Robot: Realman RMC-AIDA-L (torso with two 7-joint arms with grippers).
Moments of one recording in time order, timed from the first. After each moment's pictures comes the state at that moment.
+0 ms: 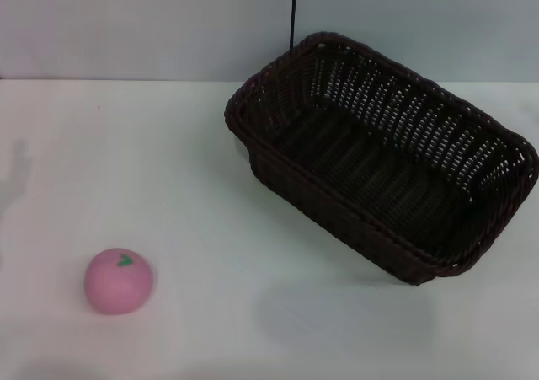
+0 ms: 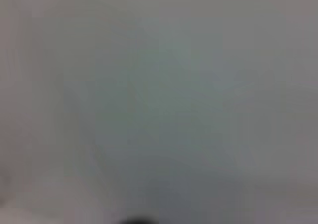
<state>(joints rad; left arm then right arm) -0.20 -2.07 -0.62 -0.16 1.90 1.75 -0.64 0.51 1.90 -0.27 -1.18 -2.10 -1.78 2.04</state>
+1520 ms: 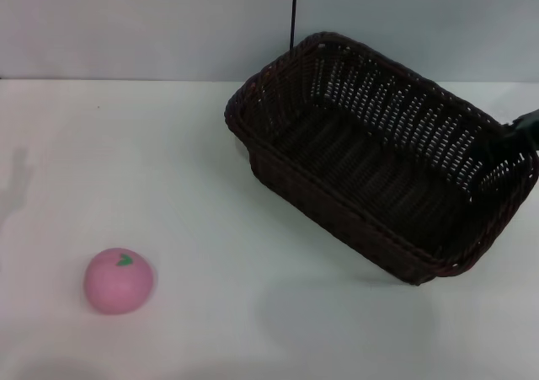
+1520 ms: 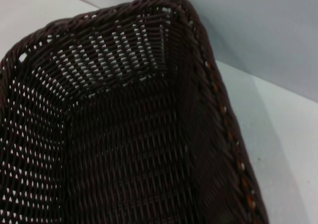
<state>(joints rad) -0.17 -2.07 -0.57 -0.16 1.90 1.76 -0.65 0.73 1.91 -0.79 -0.82 -2.49 -1.52 2.07</state>
